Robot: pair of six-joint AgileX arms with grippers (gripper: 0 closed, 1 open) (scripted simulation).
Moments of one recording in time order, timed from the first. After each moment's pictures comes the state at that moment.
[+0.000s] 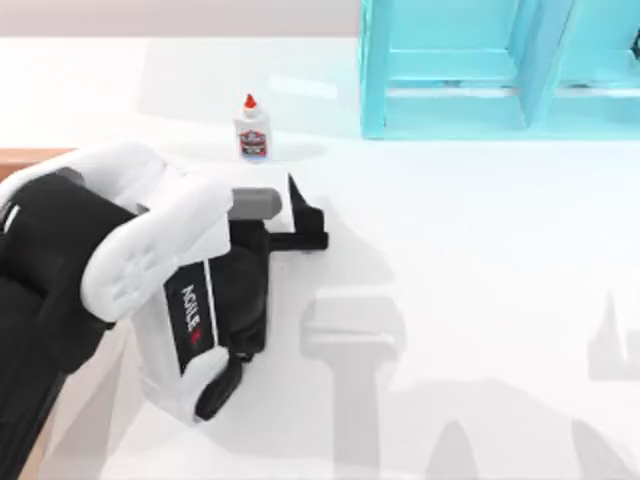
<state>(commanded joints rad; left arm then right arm) -0.60 2.56 0.91 1.65 -0.55 -0.01 0.00 0.00 0.00 0.00 0.00 0.00</state>
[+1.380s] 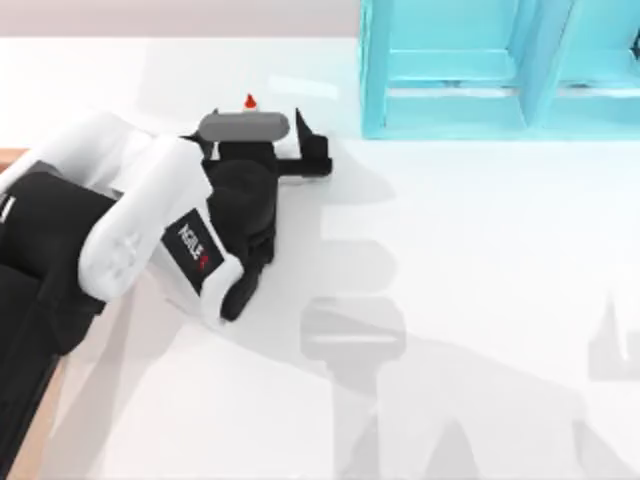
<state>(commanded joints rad) -0.48 2.66 1.32 1.35 -0.42 -0.01 0.00 0.00 0.00 0.00 0.00 0.00</state>
